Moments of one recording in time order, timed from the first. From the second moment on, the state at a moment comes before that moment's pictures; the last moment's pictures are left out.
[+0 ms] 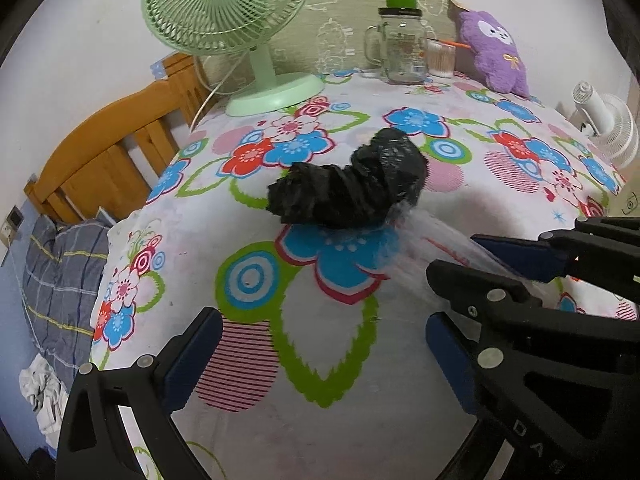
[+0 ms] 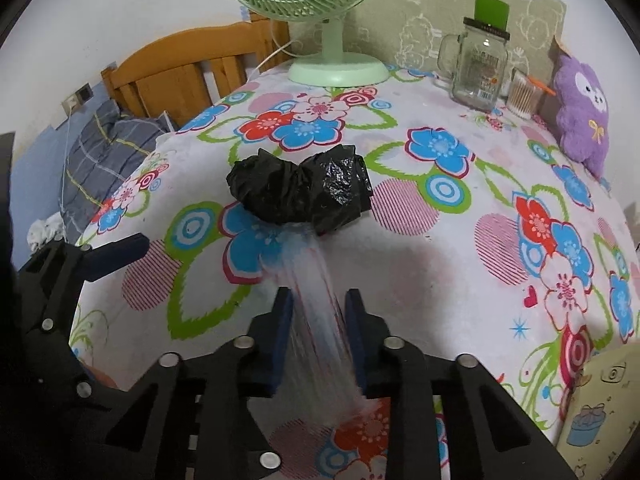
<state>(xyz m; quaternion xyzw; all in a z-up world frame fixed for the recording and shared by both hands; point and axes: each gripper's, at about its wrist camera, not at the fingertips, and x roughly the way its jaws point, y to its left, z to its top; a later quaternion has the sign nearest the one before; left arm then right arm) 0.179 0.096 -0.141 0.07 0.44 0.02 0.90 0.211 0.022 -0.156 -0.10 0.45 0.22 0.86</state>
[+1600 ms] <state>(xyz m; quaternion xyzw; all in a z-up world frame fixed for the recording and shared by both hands) 0.251 0.057 -0.128 0.09 0.41 -0.05 0.91 0.251 -0.033 -0.141 0.03 0.41 0.10 0.91</state>
